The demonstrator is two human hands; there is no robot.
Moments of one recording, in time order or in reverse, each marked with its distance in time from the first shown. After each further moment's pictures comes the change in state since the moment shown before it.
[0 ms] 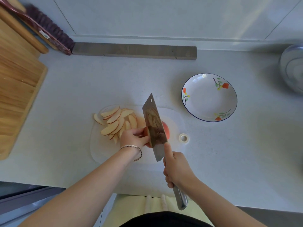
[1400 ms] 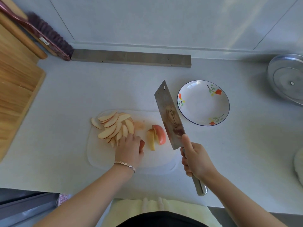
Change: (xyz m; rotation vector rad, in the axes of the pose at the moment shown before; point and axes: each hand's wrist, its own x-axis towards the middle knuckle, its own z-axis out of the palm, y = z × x) left_hand -0.010 -0.020 -0.009 1.099 0.041 0.475; right_hand 0.000 -0.002 -0.055 0.093 0.142 -0.171
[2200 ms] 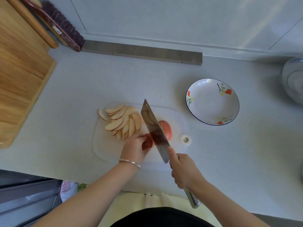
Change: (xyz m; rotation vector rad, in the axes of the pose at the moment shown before) left_hand -0.006 -0.006 0.016 -0.442 0.065 -0.026; right_hand -0.007 0.022 0.040 -0.319 -0.136 0.043
